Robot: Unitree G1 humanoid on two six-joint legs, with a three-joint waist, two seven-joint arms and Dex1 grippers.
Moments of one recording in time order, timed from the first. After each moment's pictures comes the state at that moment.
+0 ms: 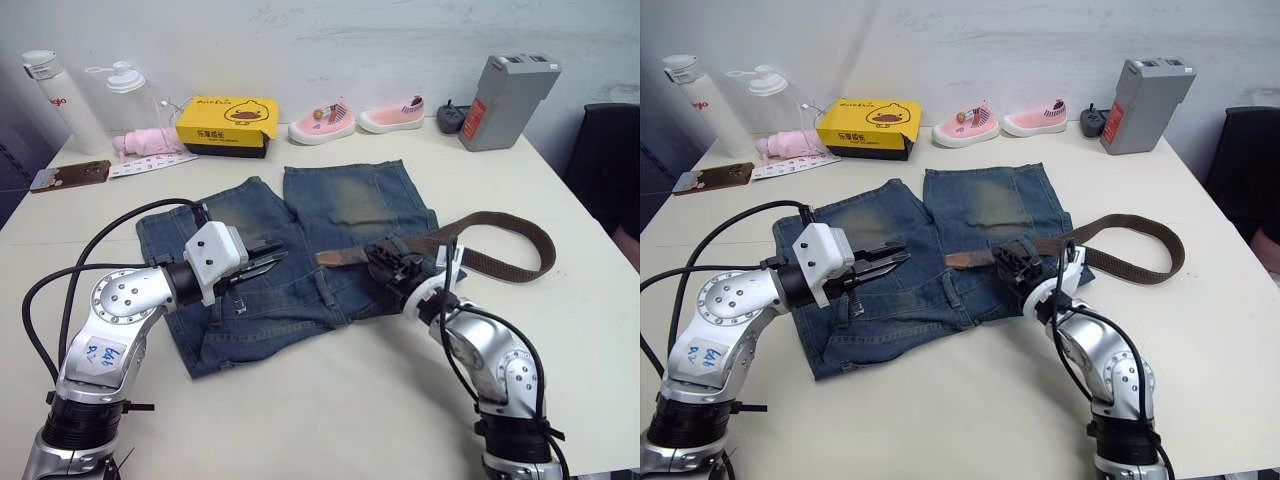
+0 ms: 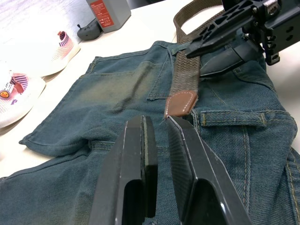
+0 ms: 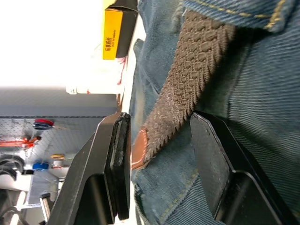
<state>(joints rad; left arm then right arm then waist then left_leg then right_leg) -0.27 0.64 0.06 -0.42 -0.26 0.32 -0.75 -0.21 -0.16 -0.10 -0.27 1.82 0.59 -0.51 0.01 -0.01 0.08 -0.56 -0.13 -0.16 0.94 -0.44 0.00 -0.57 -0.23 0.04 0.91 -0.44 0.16</state>
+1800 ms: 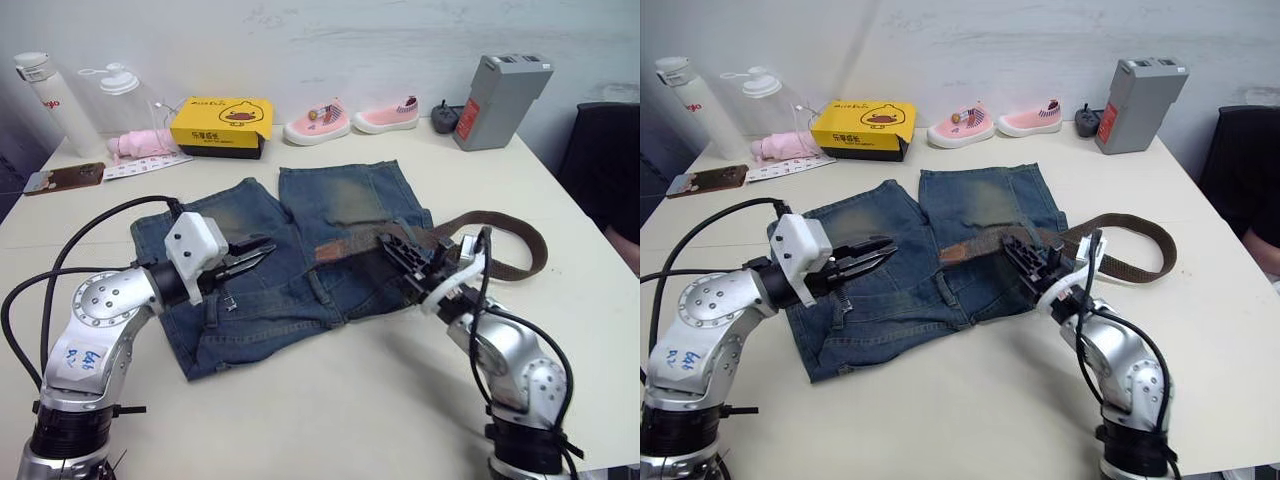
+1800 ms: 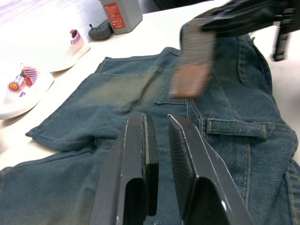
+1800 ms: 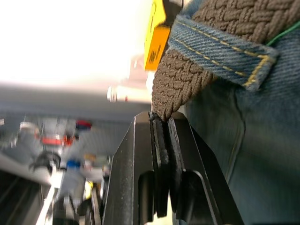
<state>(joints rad) -0.22 0.65 0.16 -0.46 -0.37 0.42 -0.73 -0.16 -0.19 -0.19 -0.41 1.94 0.66 -0.46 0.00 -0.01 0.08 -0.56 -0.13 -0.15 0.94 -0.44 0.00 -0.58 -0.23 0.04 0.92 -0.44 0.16</state>
